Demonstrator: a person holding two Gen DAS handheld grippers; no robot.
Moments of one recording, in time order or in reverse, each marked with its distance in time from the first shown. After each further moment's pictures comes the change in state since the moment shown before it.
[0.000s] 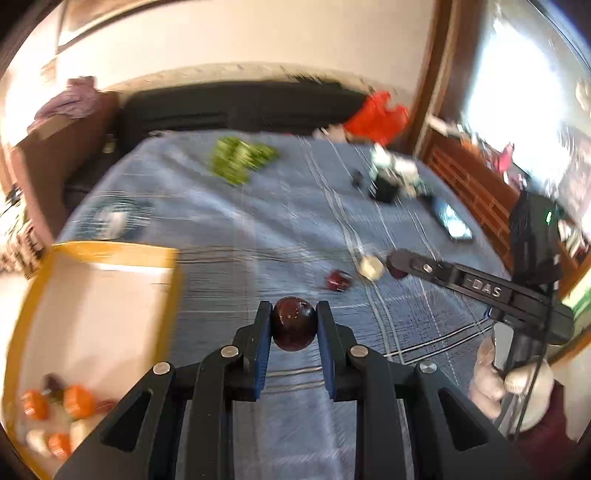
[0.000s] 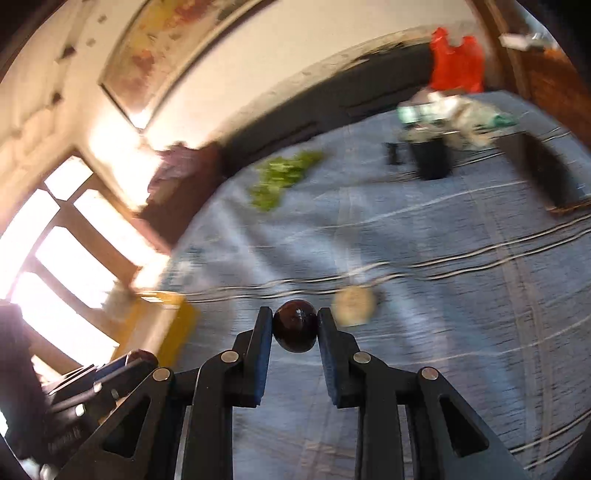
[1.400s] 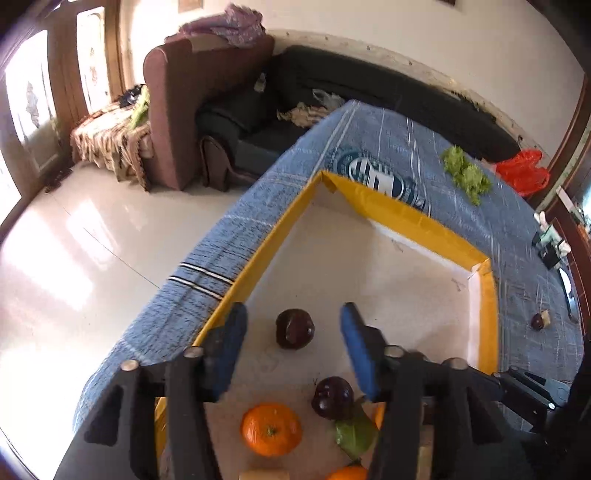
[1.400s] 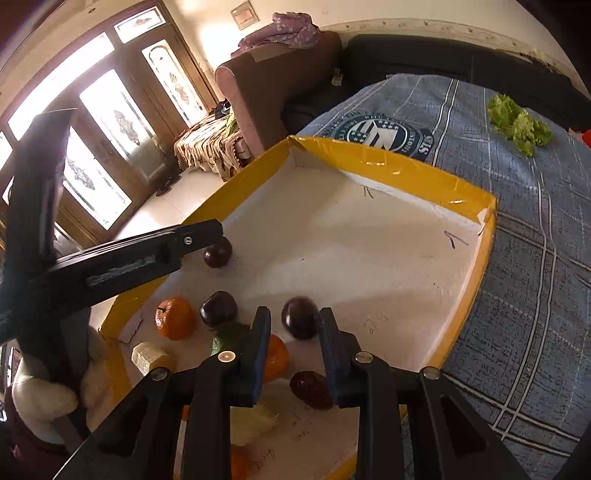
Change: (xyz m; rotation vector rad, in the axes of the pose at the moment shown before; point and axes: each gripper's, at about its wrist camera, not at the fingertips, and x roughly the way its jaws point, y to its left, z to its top) left arm -0.021 0.258 -0.043 -0.361 0.075 0.327; right arm 0.195 0.252 -0.111 -0.436 0.387 -0.043
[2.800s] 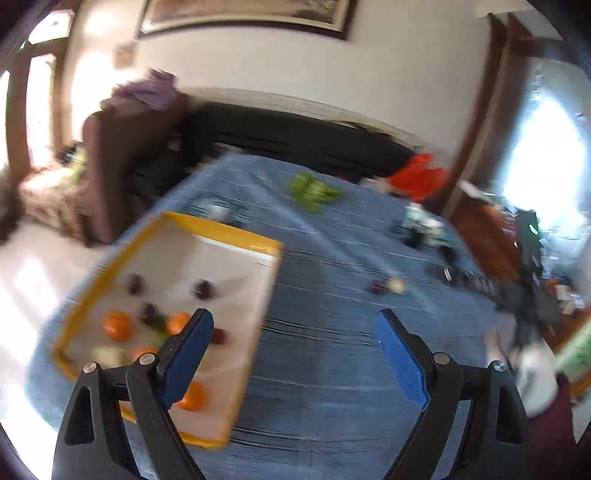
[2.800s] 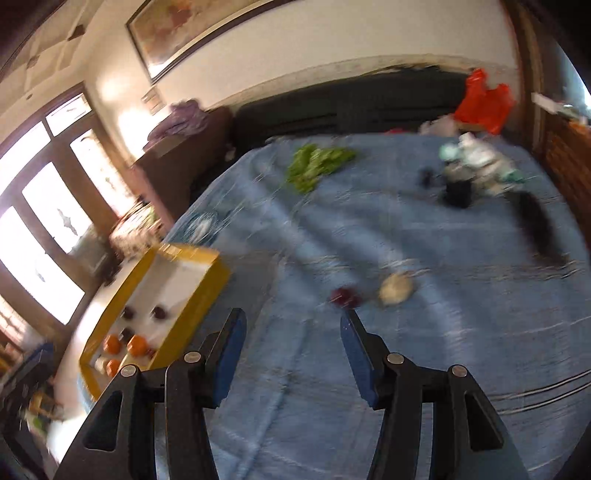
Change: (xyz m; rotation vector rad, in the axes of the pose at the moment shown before) left arm -0.156 -0.147 -0.088 0.157 -0.163 -0.321; right arm -0.234 -0.193 -0.049 0.277 -0.263 -0.291
